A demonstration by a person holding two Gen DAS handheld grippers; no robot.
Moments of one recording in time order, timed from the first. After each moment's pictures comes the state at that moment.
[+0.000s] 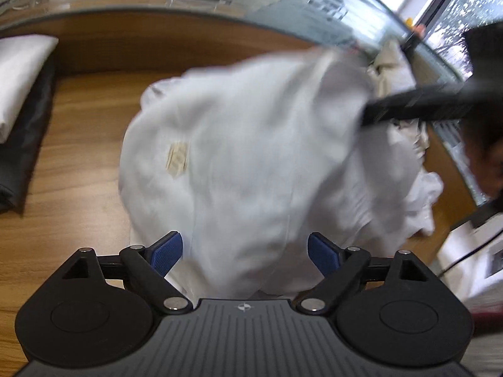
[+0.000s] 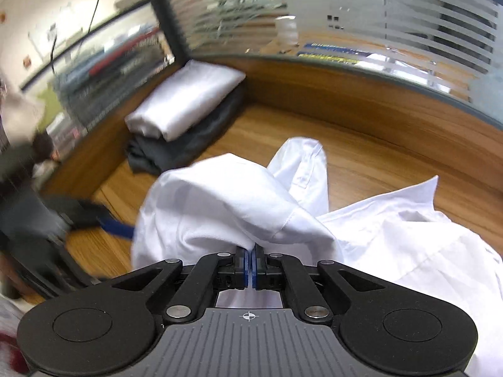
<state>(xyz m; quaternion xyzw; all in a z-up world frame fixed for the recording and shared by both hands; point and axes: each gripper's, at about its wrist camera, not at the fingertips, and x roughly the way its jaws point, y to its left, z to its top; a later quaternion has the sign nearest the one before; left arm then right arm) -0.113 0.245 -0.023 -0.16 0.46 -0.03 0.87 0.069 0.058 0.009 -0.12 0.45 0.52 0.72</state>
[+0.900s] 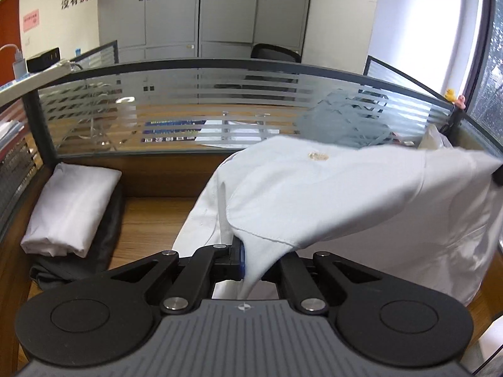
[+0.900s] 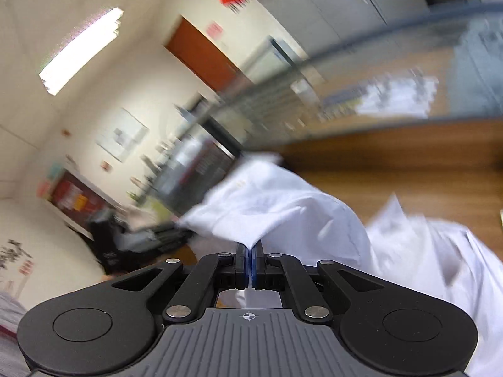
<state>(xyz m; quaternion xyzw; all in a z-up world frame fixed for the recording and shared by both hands) -0.055 0.164 0.144 -0.09 0.35 0.17 0.92 0.174 -0.158 0.139 0.11 0.44 0.61 0.65</state>
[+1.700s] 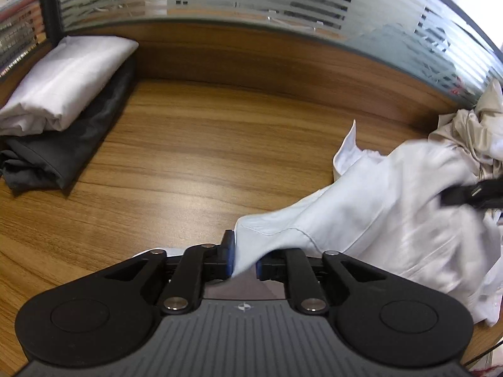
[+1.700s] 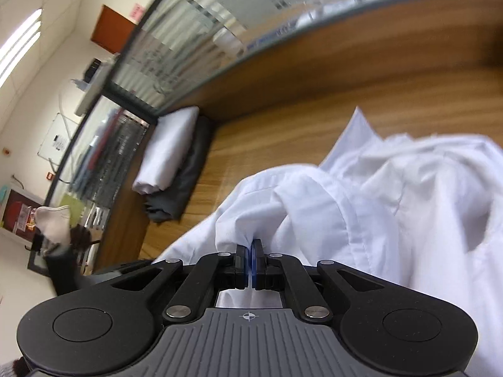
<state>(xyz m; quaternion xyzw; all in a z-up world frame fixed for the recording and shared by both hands) -0.057 0.192 -0.022 -0.16 0.44 0.21 0.86 0.174 -0.055 -0.050 0.09 0.55 0.50 0.66</state>
